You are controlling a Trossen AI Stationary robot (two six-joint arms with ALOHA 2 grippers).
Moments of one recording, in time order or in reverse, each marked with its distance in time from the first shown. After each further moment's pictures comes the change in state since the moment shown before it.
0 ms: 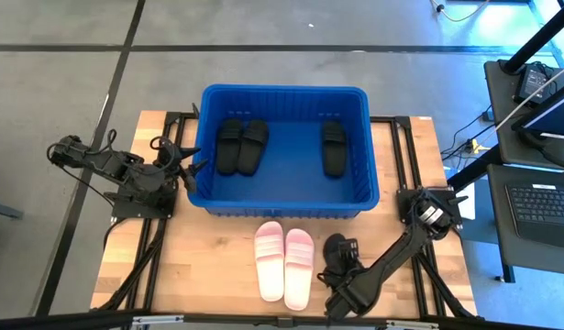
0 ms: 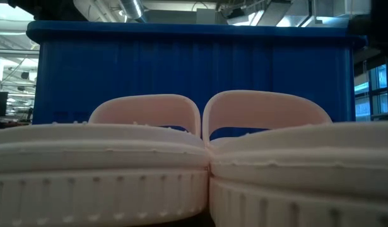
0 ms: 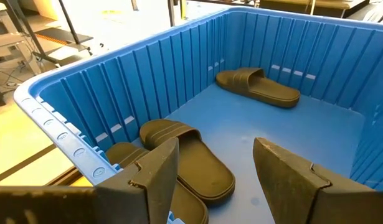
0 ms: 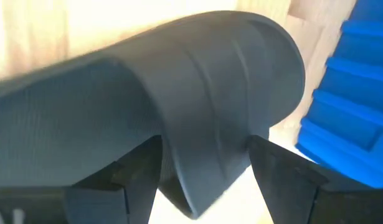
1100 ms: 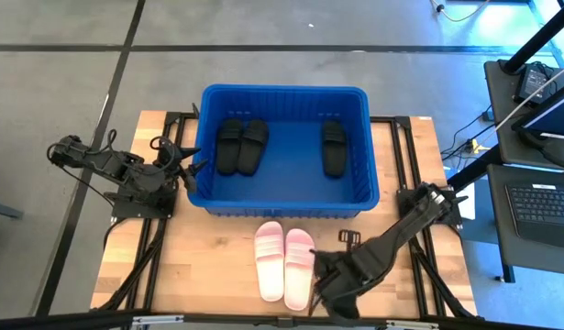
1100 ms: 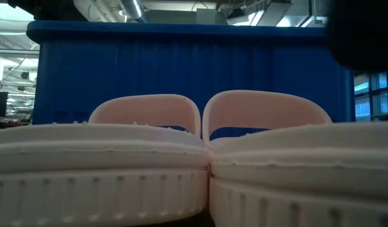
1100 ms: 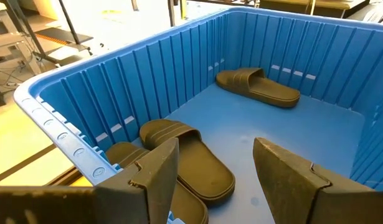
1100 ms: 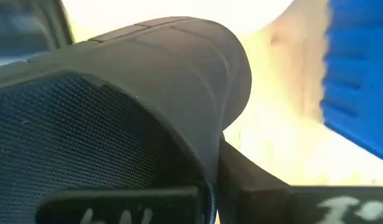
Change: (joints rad) left arm 0.000 0.000 0.000 0.000 0.000 -0.001; right arm -0.124 -0.089 0.465 -0.213 -0.215 0.146
